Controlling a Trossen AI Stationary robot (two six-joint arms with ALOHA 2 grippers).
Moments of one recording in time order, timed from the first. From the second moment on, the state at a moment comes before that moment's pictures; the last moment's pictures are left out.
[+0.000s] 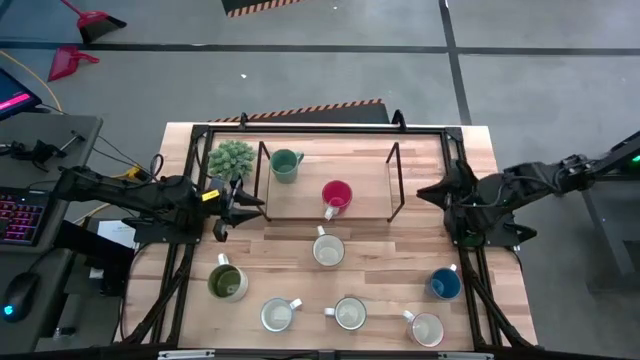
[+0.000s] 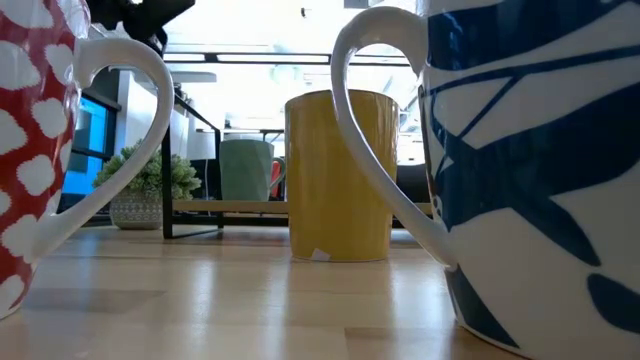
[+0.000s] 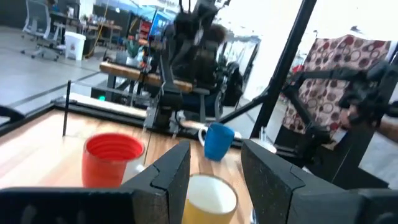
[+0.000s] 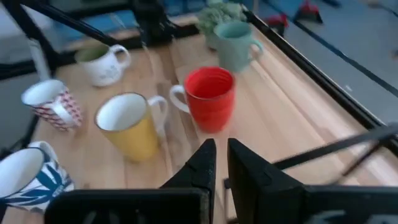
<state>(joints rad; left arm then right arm) -0.15 0.55 0.32 0.31 -0.08 -0.26 0.36 0.53 0.80 -0.75 0.49 0.37</state>
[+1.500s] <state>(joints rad) -0.15 0.88 1.12 -0.93 -0.15 -0.49 0.37 0.41 0.48 -0.05 0.57 0.11</state>
